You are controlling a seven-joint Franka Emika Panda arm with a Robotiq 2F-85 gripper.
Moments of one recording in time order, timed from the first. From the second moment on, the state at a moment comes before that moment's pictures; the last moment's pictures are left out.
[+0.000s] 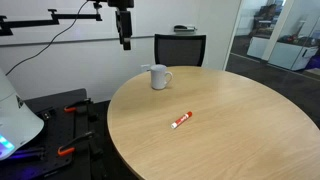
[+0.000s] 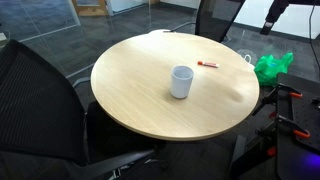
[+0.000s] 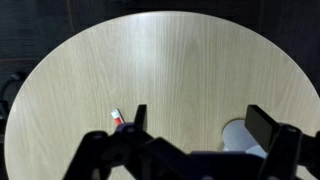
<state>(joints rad) -0.02 -0.45 -0.01 -2.62 -0.02 2.15 0.09</state>
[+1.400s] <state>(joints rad) -0.15 -0.39 -0.09 -2.61 -0.24 2.37 -0.02</state>
